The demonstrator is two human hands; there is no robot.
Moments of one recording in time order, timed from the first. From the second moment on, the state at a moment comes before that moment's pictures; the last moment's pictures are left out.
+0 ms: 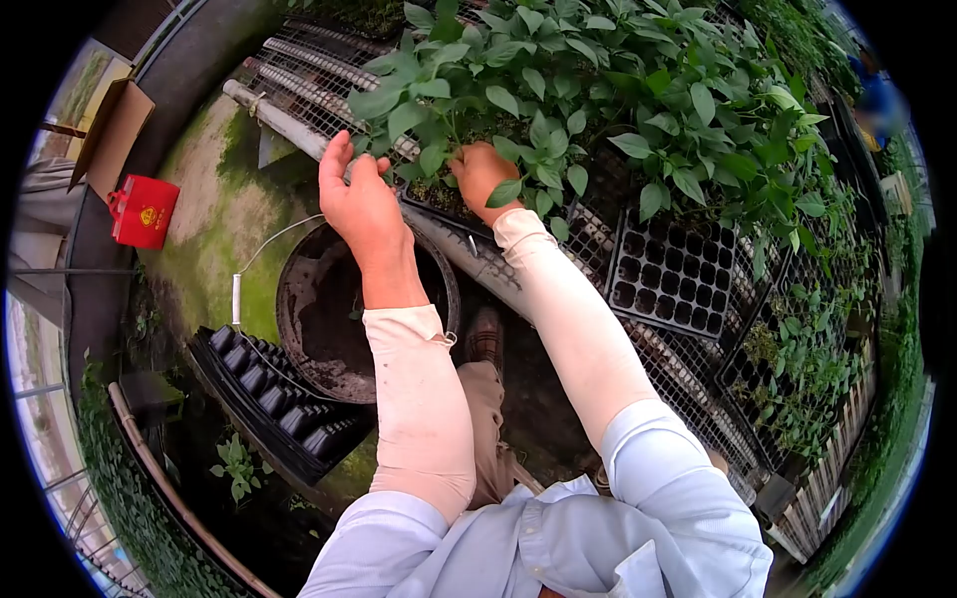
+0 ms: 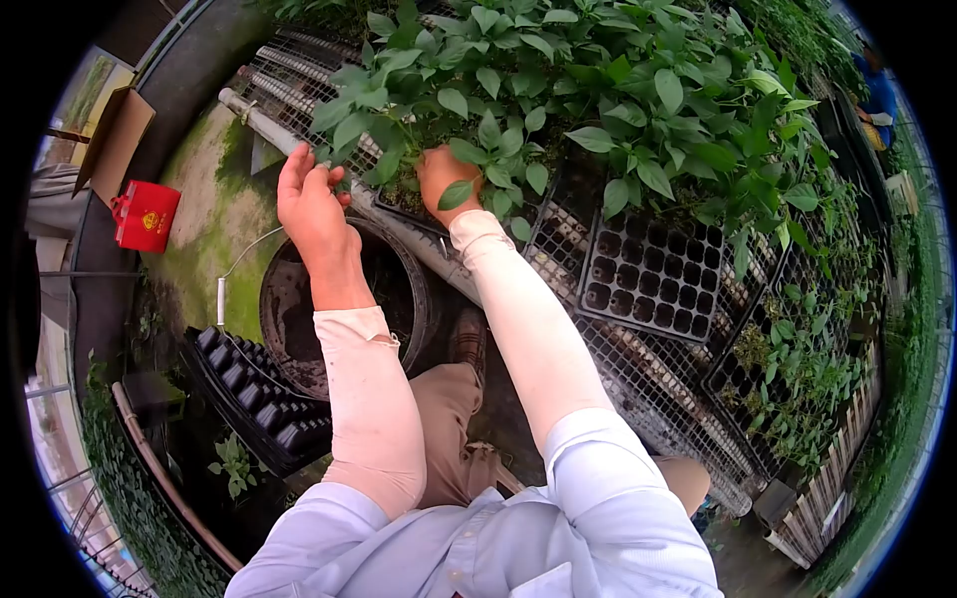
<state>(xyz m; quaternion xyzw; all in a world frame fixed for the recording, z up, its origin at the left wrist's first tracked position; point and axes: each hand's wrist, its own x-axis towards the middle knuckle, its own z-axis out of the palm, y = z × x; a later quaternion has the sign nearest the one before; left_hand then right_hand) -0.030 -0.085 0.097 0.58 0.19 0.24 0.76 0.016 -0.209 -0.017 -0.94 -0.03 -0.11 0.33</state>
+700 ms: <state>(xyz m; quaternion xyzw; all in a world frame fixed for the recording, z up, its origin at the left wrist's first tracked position) -0.042 -0.156 0.101 0.66 0.02 0.15 0.73 -0.187 -0.489 0.037 -0.85 0.16 -0.27 0.43</state>
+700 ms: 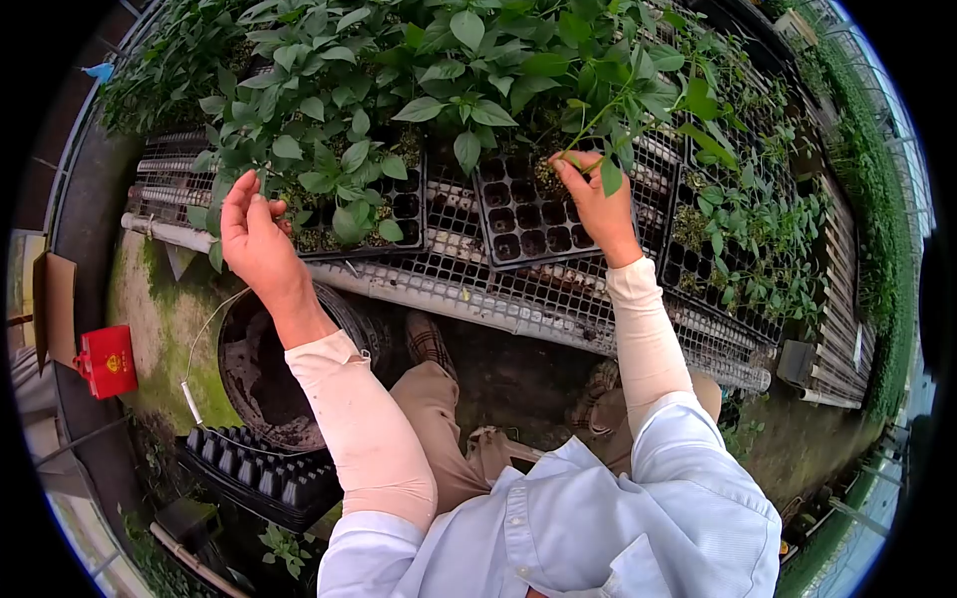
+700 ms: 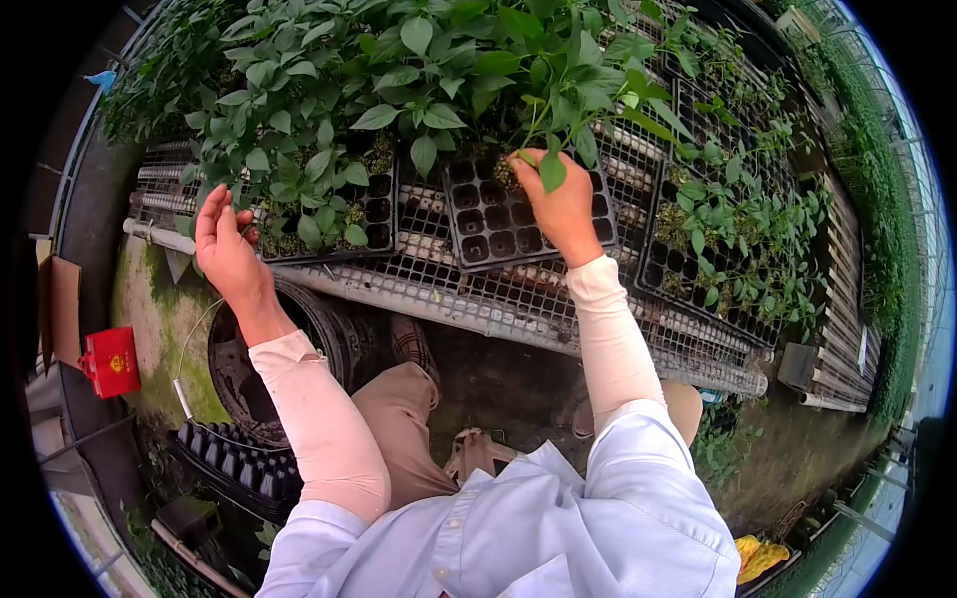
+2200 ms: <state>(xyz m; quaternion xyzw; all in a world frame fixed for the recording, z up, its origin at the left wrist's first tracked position) -0.079 -0.247 0.082 0.87 -0.30 -0.19 0.34 -0.132 -0.496 -0.042 -0.97 0.15 -0.13 0.12</state>
